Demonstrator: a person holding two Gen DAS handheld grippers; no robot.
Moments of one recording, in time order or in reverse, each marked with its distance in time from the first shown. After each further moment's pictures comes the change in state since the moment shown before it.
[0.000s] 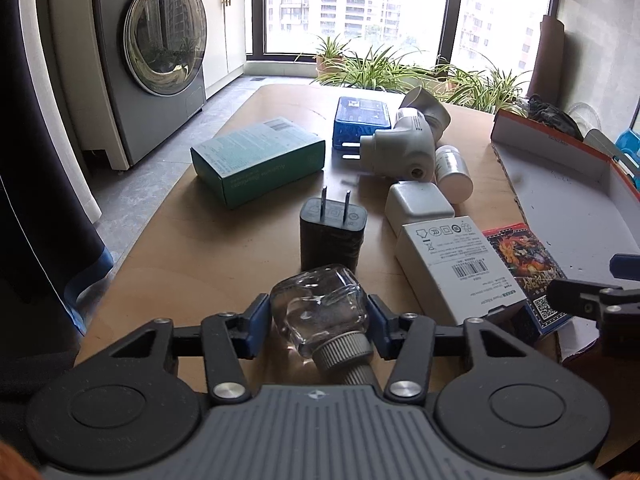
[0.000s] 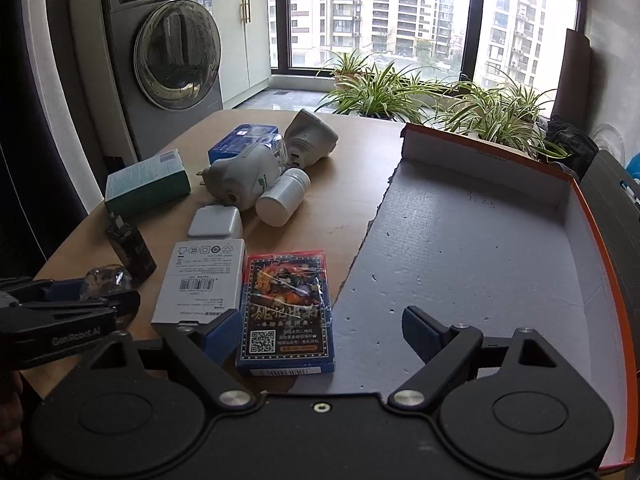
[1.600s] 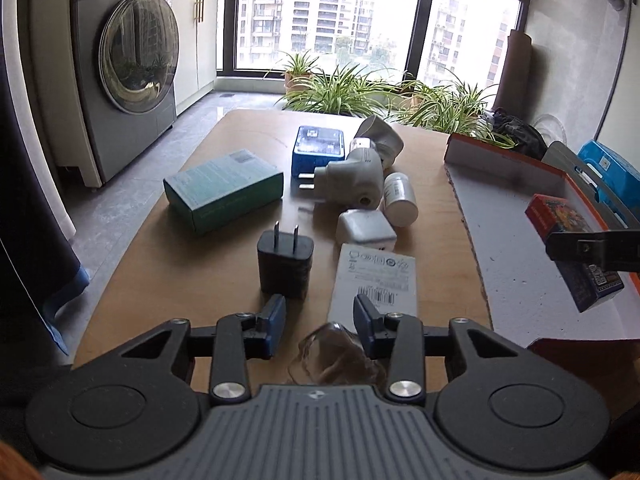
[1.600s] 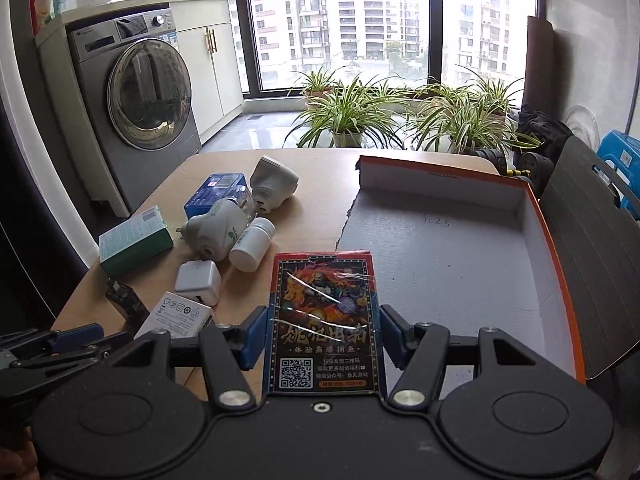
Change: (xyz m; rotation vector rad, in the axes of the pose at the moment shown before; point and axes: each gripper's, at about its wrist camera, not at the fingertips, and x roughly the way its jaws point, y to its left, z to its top) left arm -0.012 -0.008 0.005 0.013 -0.036 -0.110; right arm -0.047 -0.032 0.016 0.159 -0.082 -0.019
